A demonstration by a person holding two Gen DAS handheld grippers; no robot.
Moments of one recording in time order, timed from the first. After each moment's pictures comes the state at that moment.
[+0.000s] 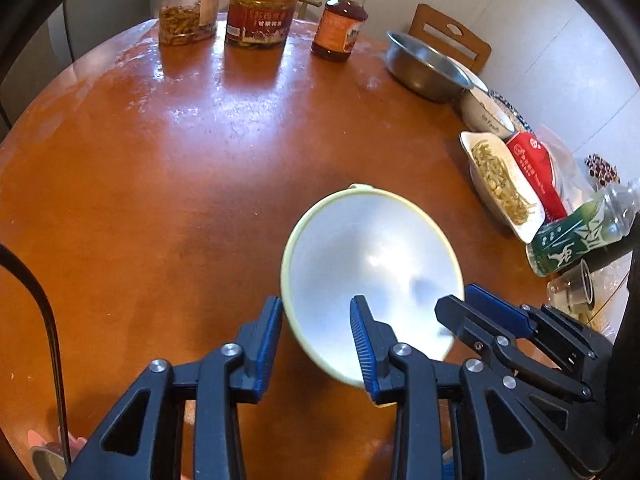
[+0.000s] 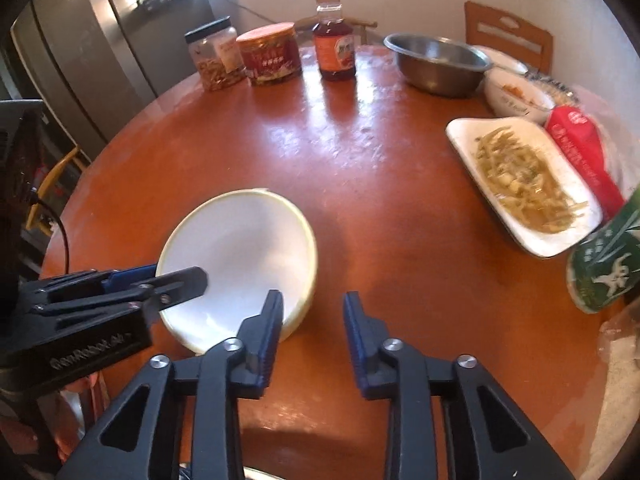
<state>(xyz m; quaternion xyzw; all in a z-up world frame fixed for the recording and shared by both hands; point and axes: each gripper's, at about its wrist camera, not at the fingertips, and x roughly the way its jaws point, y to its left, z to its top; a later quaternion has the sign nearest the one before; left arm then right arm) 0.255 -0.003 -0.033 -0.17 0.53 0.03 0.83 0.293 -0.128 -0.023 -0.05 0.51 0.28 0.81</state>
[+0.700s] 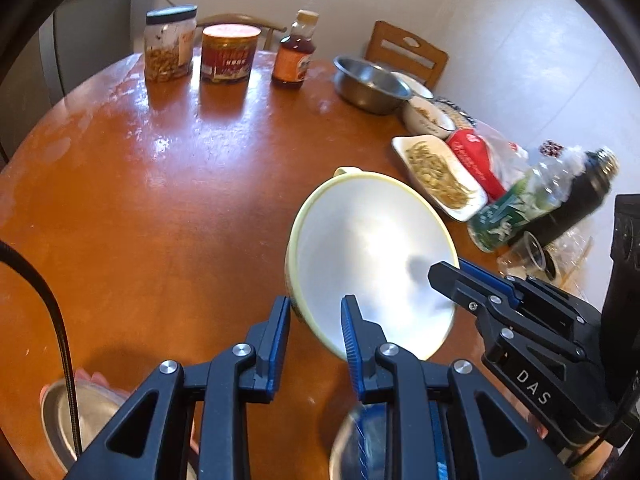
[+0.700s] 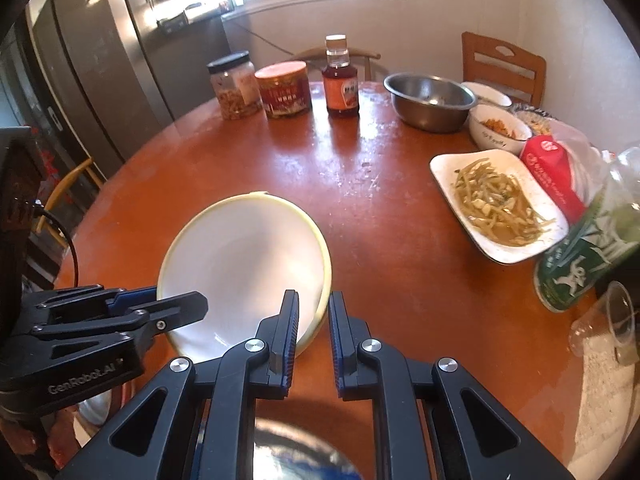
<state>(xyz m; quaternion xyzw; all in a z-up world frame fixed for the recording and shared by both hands) 0.193 -0.030 0.030 -0.16 0.49 -0.01 0.85 0.248 -0.160 0.035 -0.04 0.45 0.28 0.84</state>
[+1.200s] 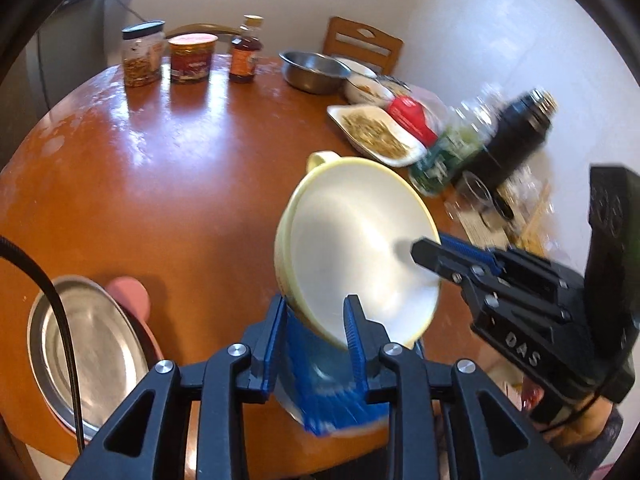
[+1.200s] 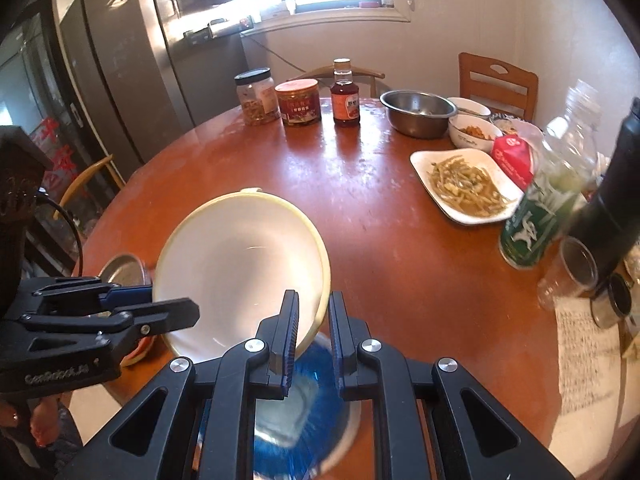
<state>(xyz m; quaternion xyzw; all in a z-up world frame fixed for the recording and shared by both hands) 0.111 -0.087 0.042 -0.13 0.49 -0.07 0.86 0.164 -0.215 0.052 -0.05 0.43 0.30 0.85</state>
